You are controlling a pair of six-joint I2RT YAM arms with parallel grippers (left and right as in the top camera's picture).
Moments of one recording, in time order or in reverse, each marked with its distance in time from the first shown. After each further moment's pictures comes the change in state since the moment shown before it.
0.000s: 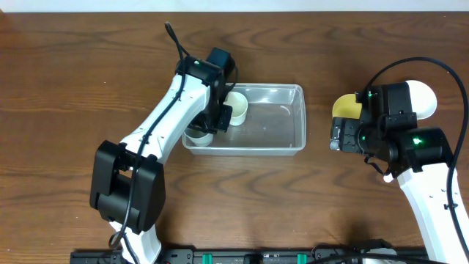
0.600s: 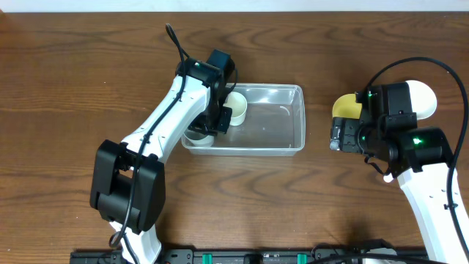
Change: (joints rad) left arm 0.000 0.000 -0.020 0.008 0.000 0.004; right arm 0.000 0.000 0.000 0.000 0.000 0.000
